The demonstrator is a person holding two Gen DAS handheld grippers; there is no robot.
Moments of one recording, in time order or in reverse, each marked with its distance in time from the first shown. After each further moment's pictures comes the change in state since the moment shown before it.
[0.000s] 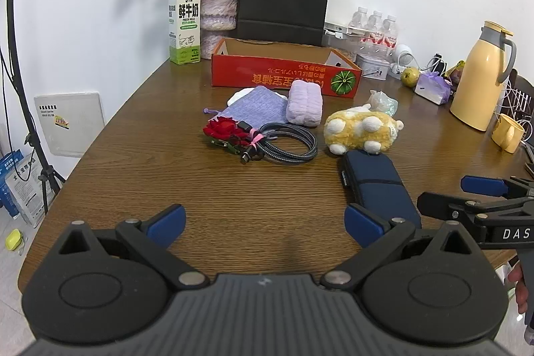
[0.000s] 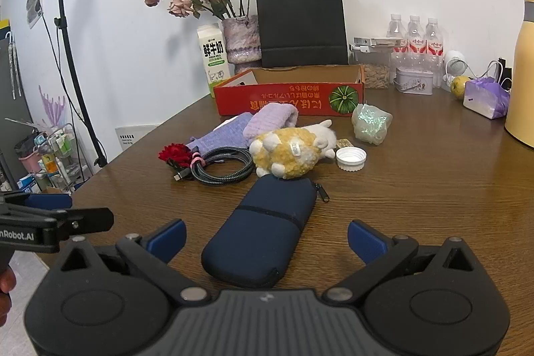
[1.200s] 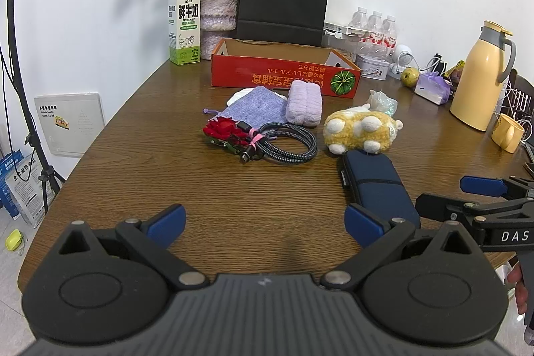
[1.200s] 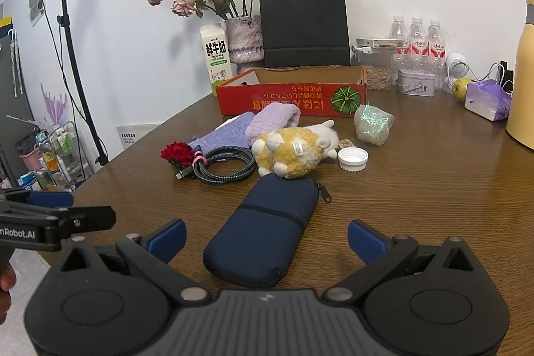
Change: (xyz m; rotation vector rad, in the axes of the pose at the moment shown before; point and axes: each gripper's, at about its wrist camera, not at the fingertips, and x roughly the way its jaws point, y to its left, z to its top) left arm 0.000 -0.001 -0.001 0.001 -0.002 0.002; right arm 0.000 0.002 -0.001 -0.009 -0.004 0.002
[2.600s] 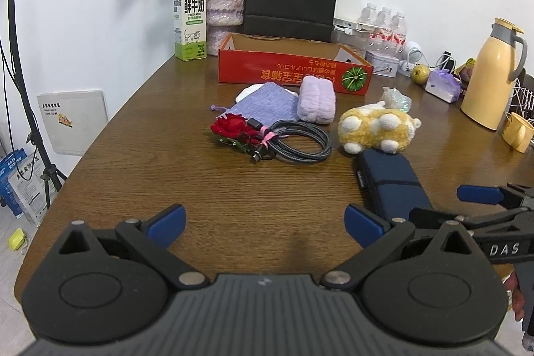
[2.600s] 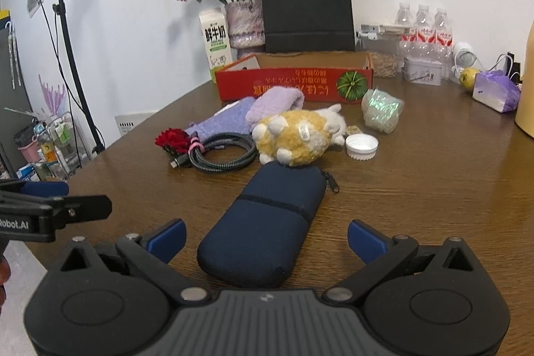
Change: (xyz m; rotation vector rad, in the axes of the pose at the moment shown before) left arm 0.022 0.009 0.002 -0.005 0.014 0.021; right arm 0.029 0.001 -0.003 -0.006 0.051 0.004
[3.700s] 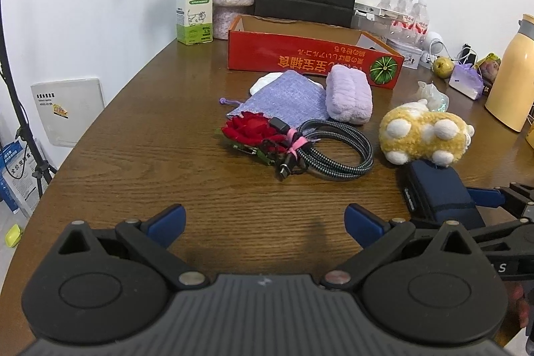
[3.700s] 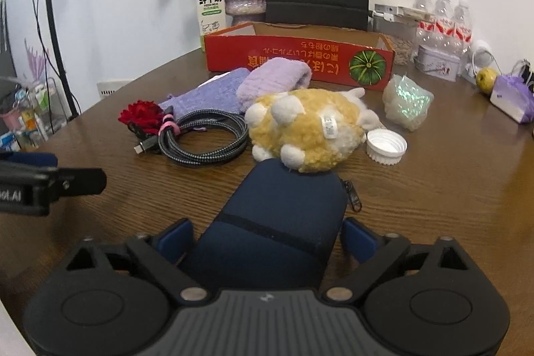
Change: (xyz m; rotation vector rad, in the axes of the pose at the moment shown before) left arm 0.071 0.020 0.021 -0.006 0.050 0.010; right arm 0.077 0.011 0.017 -0.083 0.088 -0.070
